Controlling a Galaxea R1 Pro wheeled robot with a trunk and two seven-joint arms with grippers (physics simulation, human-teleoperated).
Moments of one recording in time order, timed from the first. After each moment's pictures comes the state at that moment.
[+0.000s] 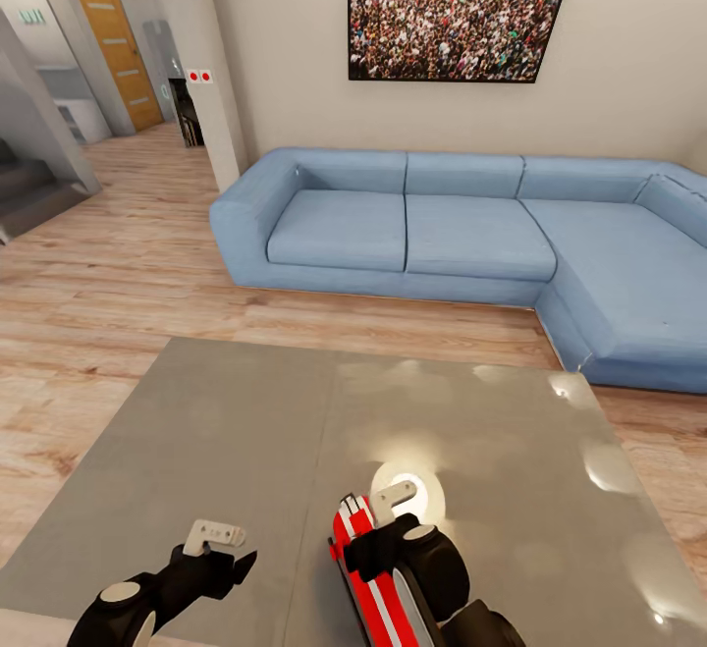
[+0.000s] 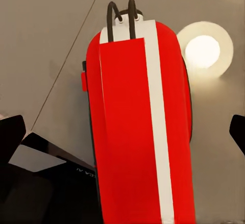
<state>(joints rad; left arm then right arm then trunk) -0.03 0.10 -0.01 -1.49 0.00 0.64 -0.29 -0.20 0.17 0.43 -1.52 0.04 1.05 -0.09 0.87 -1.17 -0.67</state>
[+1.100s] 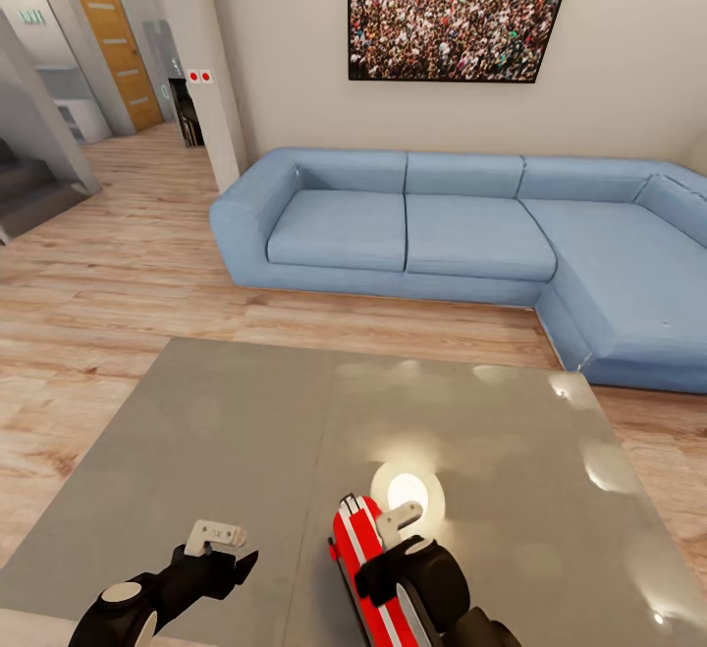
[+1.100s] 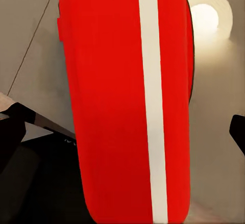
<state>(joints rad) -0.03 0.10 -0.01 -1.49 0.00 0.64 -0.29 -0.20 0.14 0.44 -1.41 0.03 1.05 -0.09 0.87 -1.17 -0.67</state>
